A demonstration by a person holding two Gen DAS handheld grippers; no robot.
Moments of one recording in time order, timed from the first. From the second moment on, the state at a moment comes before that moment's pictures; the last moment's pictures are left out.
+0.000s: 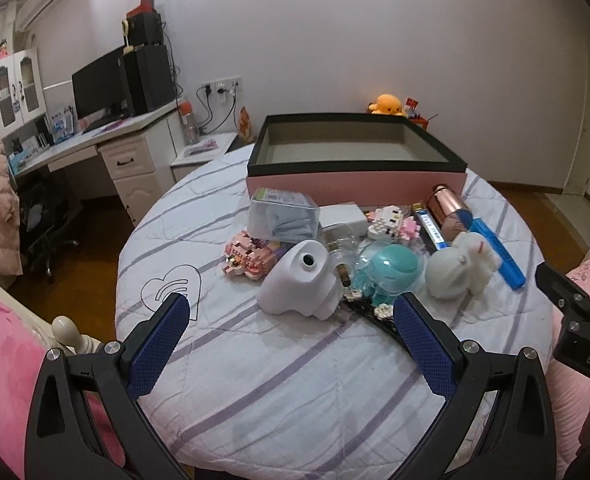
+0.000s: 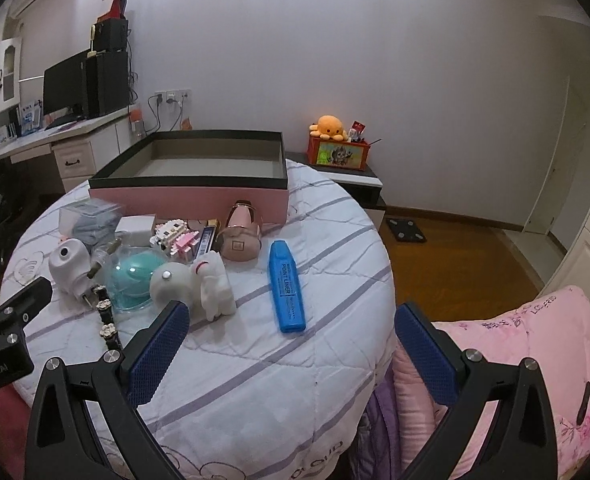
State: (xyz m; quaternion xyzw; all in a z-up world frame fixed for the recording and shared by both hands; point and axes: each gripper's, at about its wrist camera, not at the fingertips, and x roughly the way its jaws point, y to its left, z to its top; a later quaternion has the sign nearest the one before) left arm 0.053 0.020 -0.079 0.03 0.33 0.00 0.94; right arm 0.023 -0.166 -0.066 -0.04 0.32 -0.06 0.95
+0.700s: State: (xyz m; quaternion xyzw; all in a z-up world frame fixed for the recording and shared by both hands) left arm 0.174 0.022 -0.068 0.05 0.39 0.02 0.92; right arm 0.138 -0.174 -0.056 -0.05 0.34 -0.06 0.94
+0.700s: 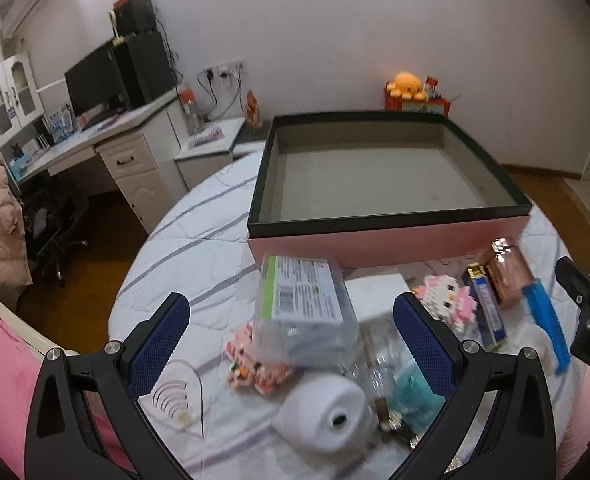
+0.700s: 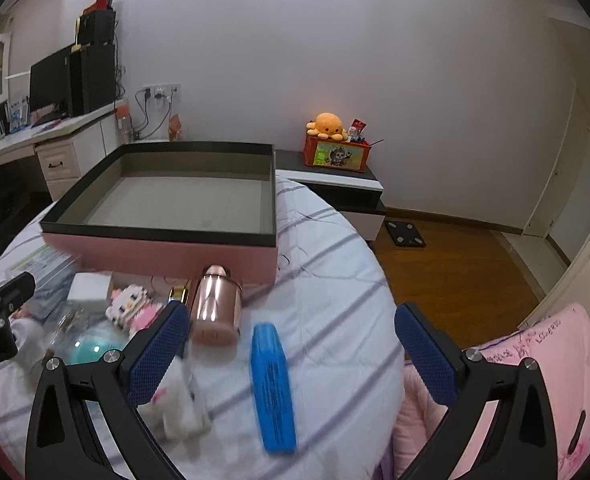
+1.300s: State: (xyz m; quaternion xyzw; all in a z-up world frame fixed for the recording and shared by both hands) left arm 0.228 0.039 -0.124 0.04 0.50 0.02 0.87; right arm 0.214 -0.174 -0.111 -0.01 0.45 0.03 0.89
